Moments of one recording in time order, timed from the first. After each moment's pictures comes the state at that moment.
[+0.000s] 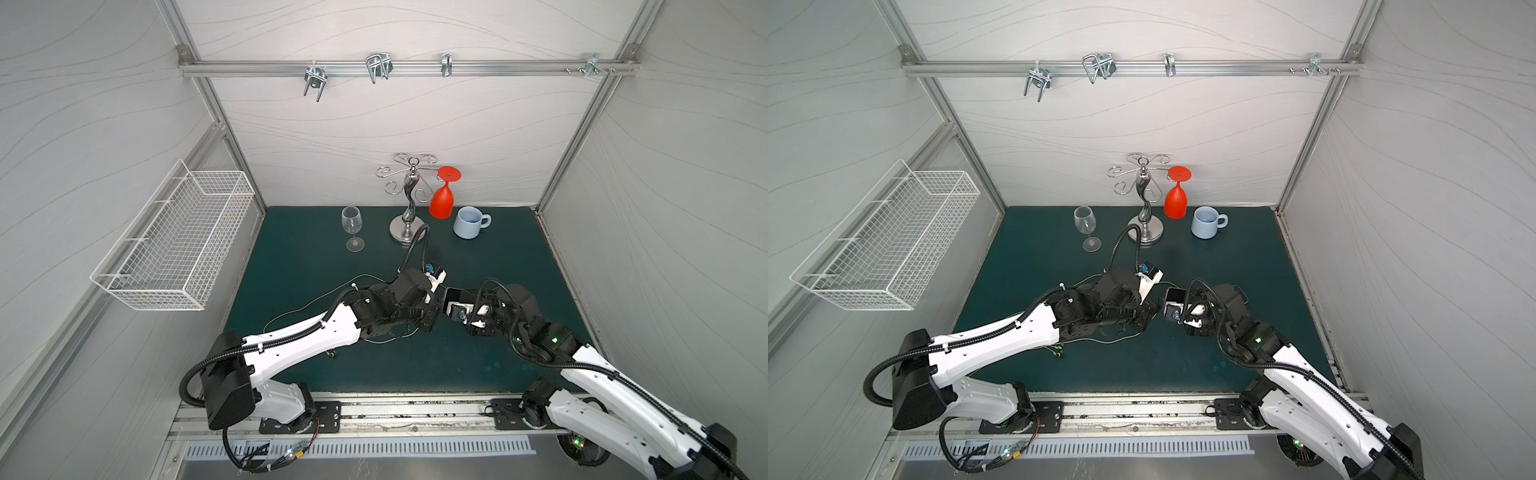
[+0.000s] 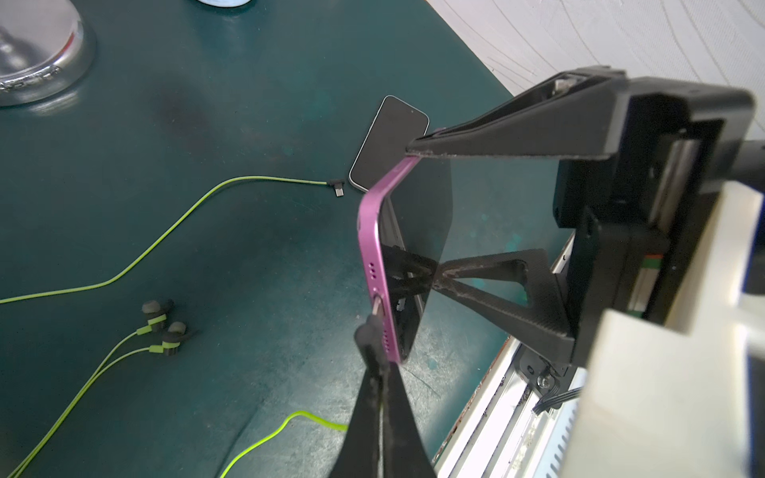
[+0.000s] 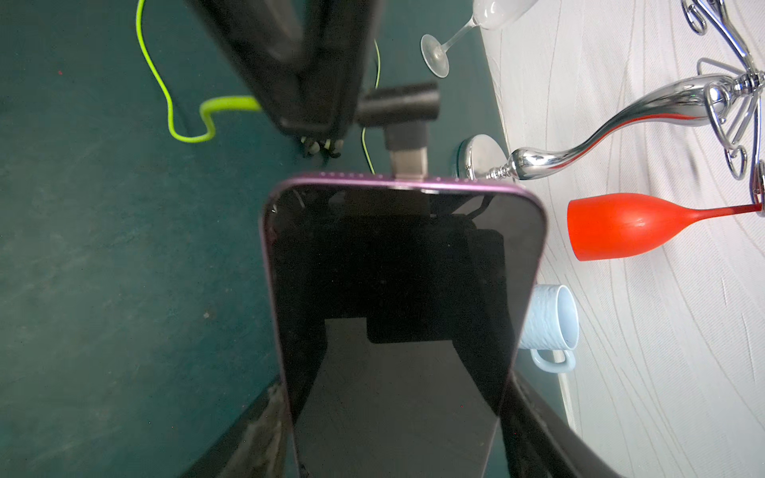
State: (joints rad) left arm -1.01 1.37 1.11 -0.47 0.02 -0.39; right arm 0.71 0.77 0.61 -0.42 -0.01 -0.94
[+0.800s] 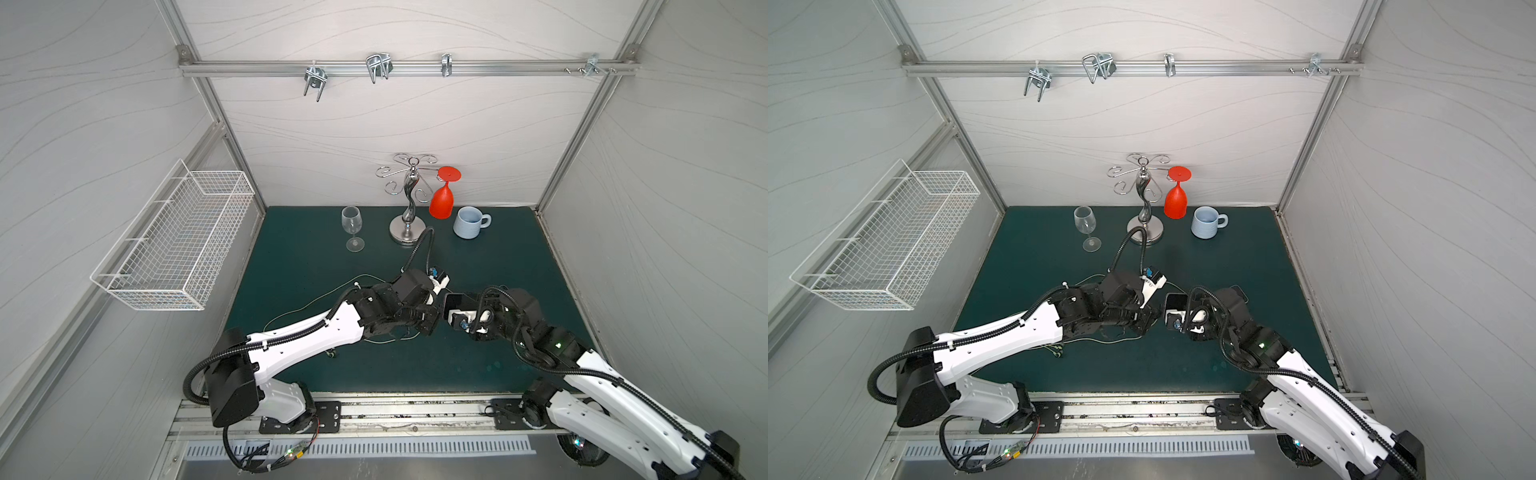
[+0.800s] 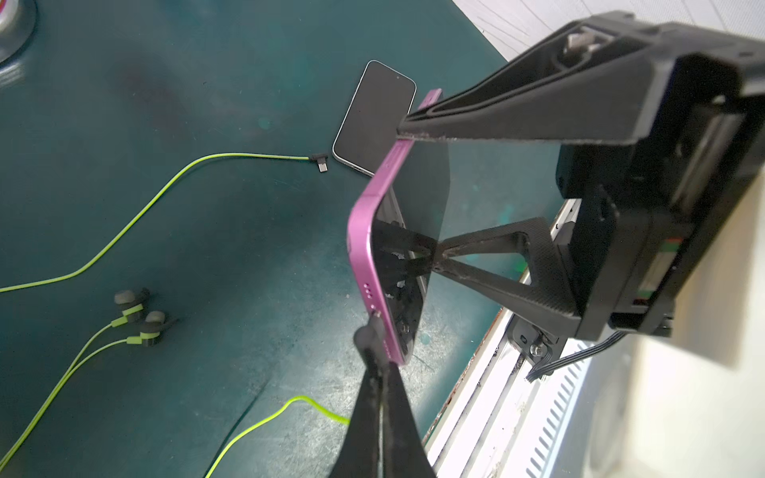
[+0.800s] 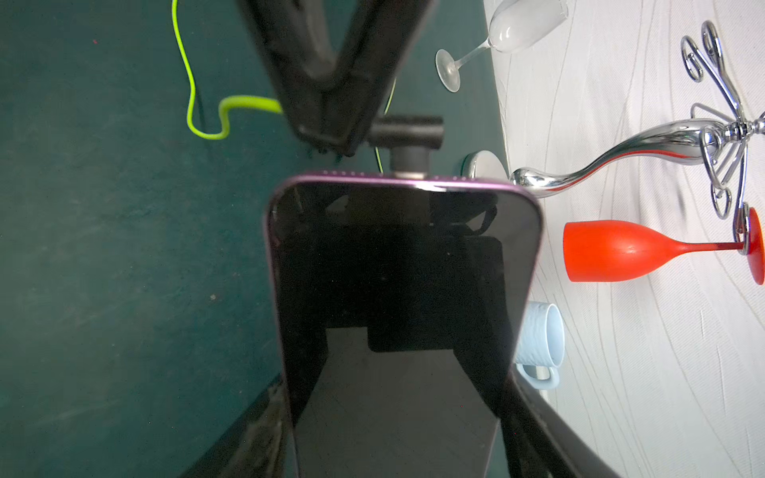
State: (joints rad) left arm -1.01 1.39 1.12 -0.51 0.09 -0.36; right arm 0.72 0.72 0.58 -0.44 -0.03 -1.04
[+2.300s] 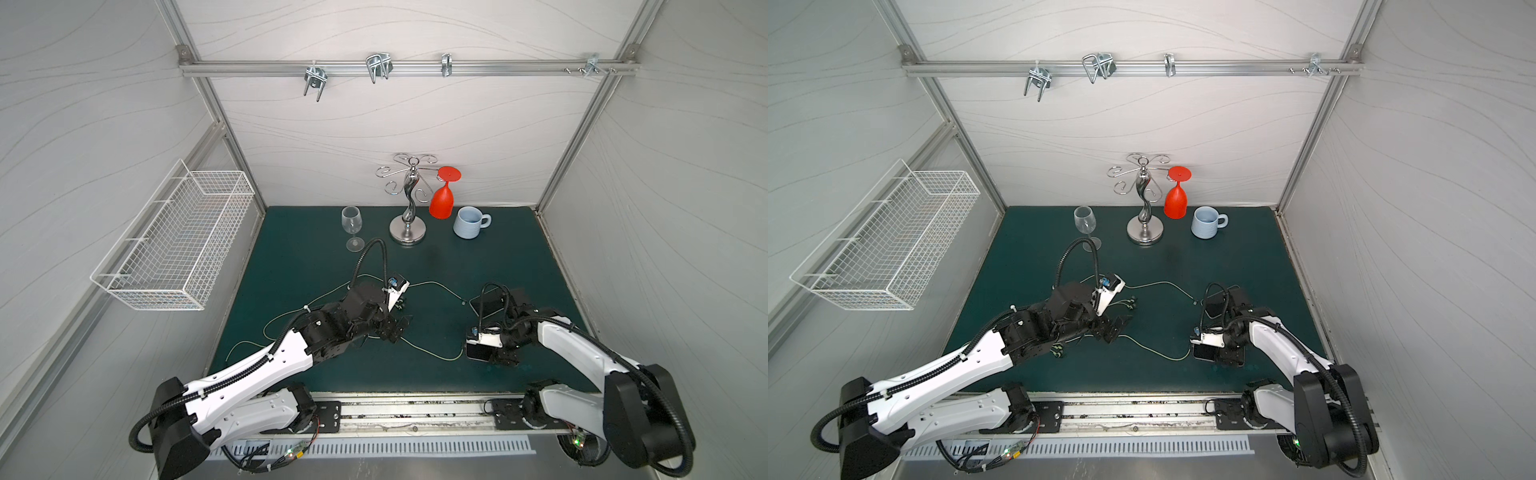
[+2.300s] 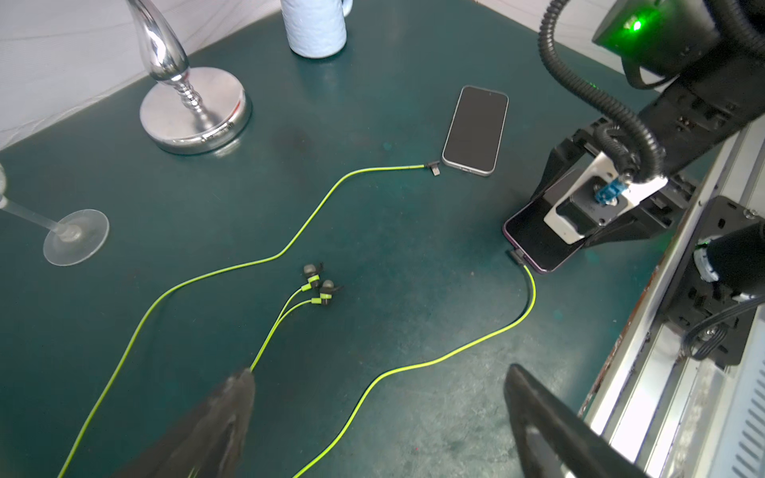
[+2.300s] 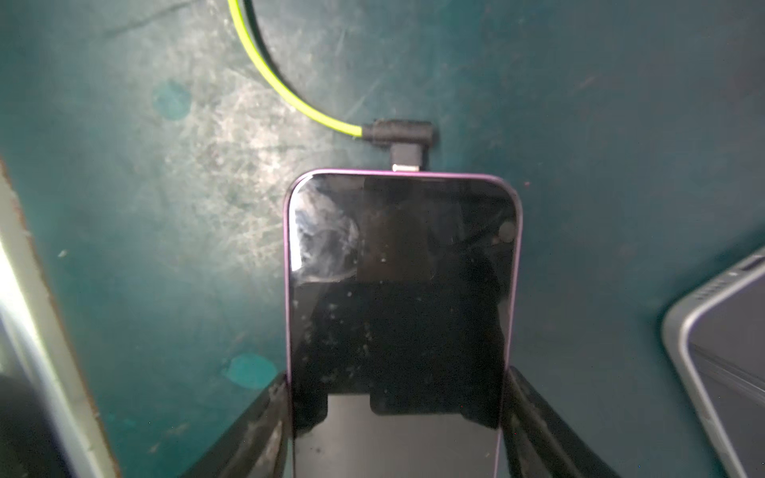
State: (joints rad) left arm -0.89 1.00 0.80 -0.46 -0.08 -0.06; right arm 0.27 1.18 0.52 -0.78 -0.25 -1.24
